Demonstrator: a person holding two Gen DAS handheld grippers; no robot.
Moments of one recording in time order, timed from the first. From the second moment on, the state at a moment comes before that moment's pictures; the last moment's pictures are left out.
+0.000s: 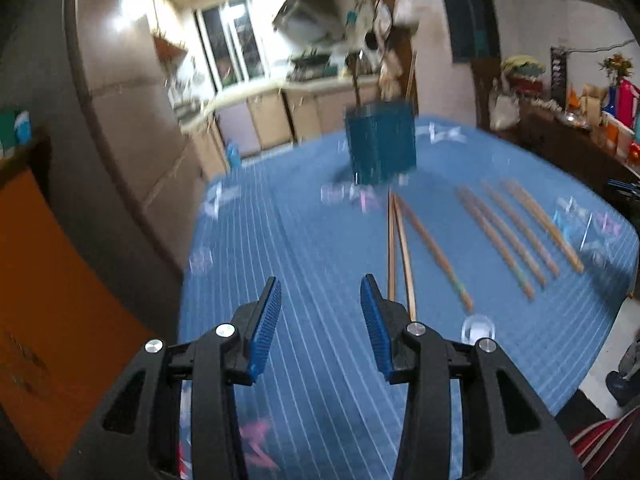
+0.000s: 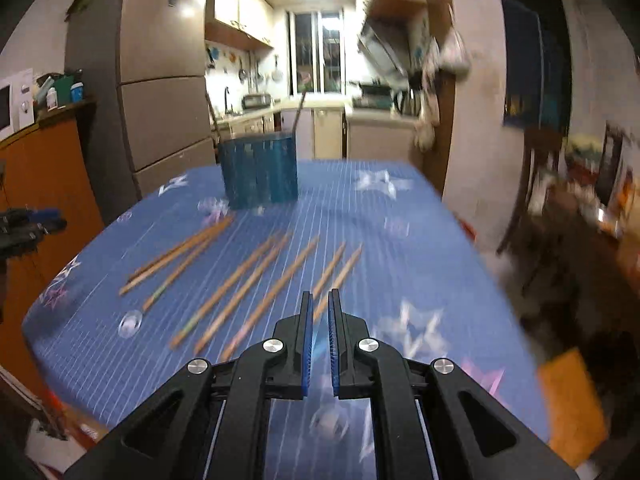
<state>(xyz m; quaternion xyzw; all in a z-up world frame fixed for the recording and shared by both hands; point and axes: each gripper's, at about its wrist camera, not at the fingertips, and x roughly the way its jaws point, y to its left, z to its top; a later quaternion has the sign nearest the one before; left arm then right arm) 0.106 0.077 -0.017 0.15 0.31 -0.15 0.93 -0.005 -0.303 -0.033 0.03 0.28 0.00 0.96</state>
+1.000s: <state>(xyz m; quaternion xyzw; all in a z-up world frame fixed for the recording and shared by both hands) 0.149 0.067 -0.104 0.09 0.42 -0.25 0.87 -0.017 -0.254 -0.103 0.04 0.32 -0.02 0.95</state>
